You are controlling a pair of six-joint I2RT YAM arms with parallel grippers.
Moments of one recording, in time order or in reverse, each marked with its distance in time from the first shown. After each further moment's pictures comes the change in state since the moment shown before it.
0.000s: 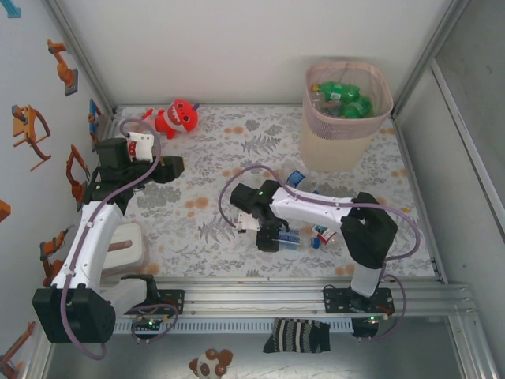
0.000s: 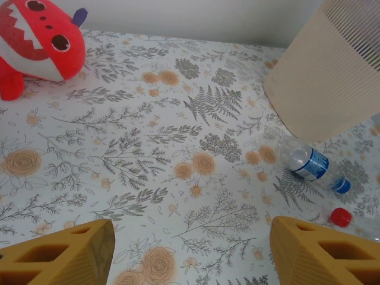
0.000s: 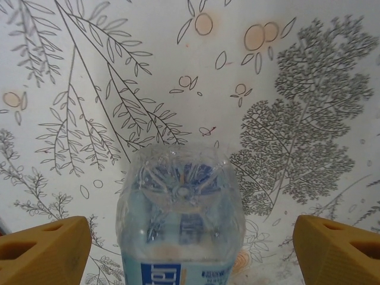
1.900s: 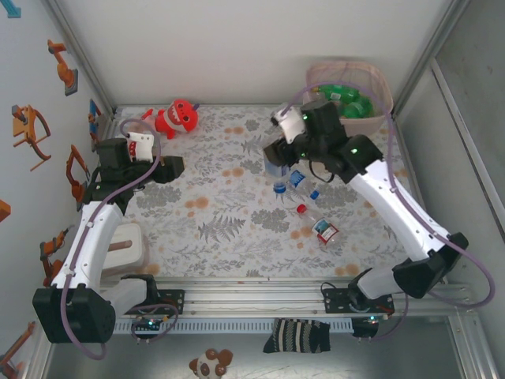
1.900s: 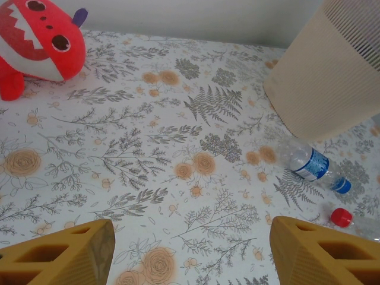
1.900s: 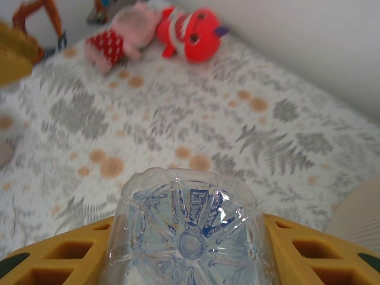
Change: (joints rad) left arm 0.000 0.000 -0.002 0.003 0.000 0.000; right arm -0.407 -0.411 0.314 0.304 -0.292 0.412
